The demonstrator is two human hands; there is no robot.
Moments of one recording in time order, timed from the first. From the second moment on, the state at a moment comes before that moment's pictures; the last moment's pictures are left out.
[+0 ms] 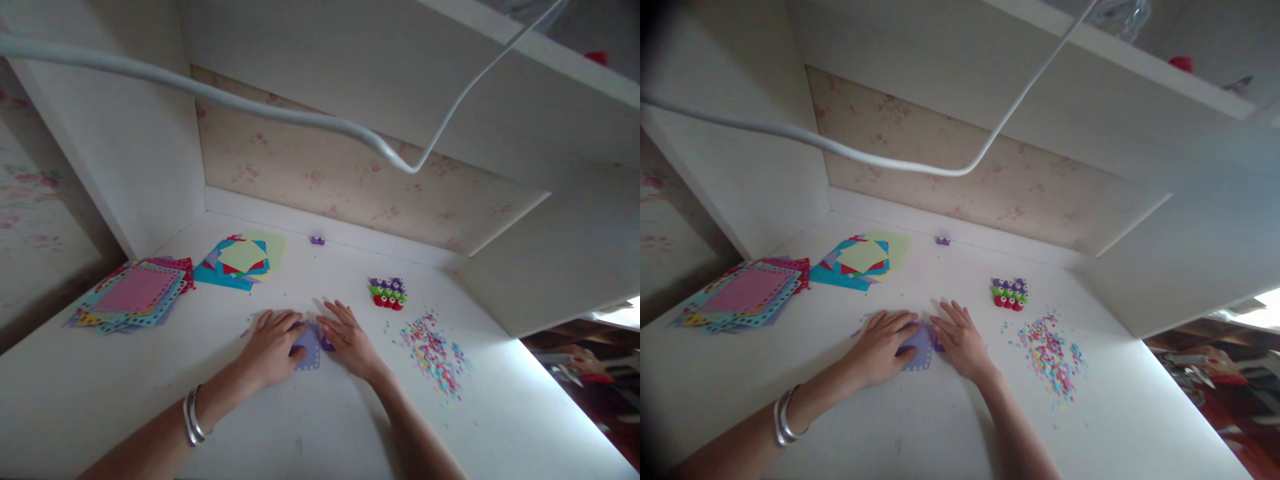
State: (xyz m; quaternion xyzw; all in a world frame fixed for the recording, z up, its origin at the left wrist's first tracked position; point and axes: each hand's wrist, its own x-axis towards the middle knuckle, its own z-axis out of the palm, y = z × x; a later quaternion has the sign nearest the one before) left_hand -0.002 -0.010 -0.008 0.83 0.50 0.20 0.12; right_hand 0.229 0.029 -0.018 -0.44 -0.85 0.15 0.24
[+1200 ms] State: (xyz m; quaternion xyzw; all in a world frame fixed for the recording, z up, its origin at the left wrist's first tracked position) left_hand -0.003 0.000 -0.020 0.82 0.53 0.20 0.08; right_hand 0.399 0.179 0.044 -0.71 -0.67 0.05 0.22
